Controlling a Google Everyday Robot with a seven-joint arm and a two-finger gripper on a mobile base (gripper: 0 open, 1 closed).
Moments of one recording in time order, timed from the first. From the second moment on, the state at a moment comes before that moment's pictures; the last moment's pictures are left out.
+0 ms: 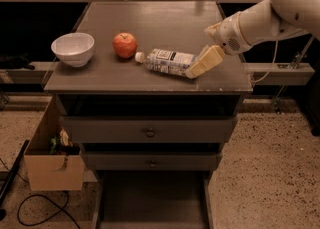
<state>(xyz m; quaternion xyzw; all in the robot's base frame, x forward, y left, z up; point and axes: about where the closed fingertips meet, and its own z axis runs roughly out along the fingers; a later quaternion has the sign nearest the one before) 0.652 -0.111 0.890 -0.52 0.74 0.16 0.39</state>
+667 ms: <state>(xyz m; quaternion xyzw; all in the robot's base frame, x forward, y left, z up) 0.683 -0.096 0.852 -0.52 0.75 0.19 0.37</state>
